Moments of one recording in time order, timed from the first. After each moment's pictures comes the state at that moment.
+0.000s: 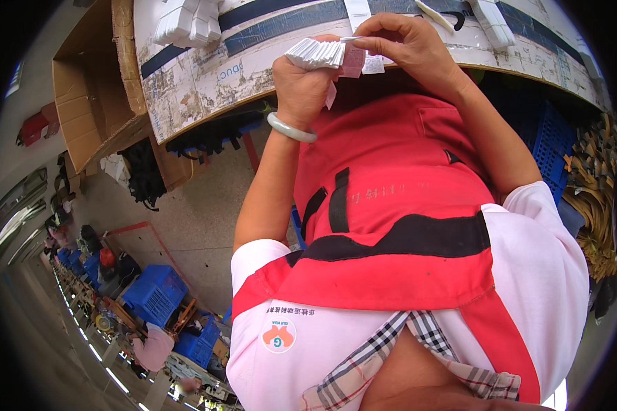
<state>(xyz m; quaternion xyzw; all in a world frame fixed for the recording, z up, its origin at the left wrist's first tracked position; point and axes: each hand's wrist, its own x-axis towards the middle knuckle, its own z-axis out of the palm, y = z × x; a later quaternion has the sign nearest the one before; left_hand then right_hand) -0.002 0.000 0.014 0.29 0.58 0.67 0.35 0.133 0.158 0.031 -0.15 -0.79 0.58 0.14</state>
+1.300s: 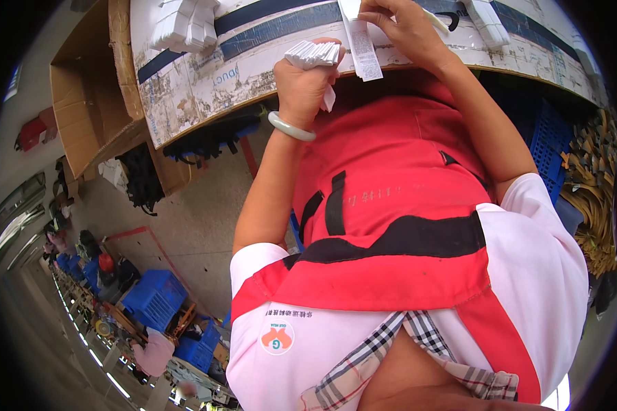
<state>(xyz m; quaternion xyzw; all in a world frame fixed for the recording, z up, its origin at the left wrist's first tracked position) -0.004 0.007 0.001 0.24 0.60 0.64 0.42 0.115 0.191 0.005 -0.18 -0.87 0.36 0.28</state>
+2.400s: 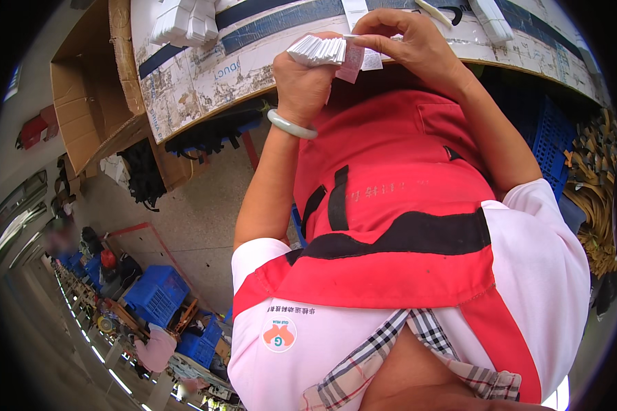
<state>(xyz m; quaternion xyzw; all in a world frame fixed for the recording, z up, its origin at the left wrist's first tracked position) 0.000 0.001 0.014 0.34 0.60 0.65 0.31 0.137 0.159 0.039 -0.14 -0.85 0.50 0.14</state>
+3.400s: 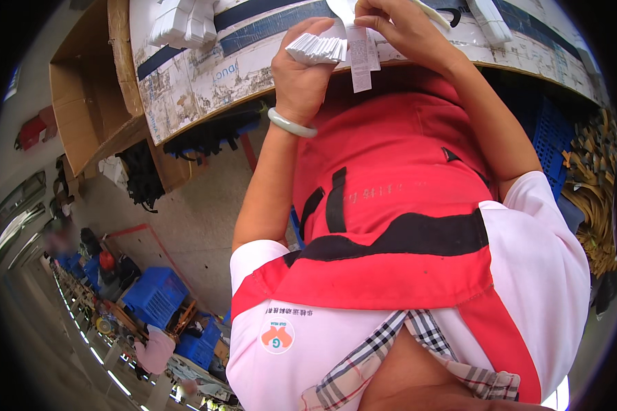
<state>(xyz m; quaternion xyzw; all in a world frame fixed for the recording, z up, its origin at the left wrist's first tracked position) -0.010 0.010 -0.001 0.37 0.61 0.65 0.27 0.115 0.183 0.022 -0.13 -0.90 0.37 0.19</state>
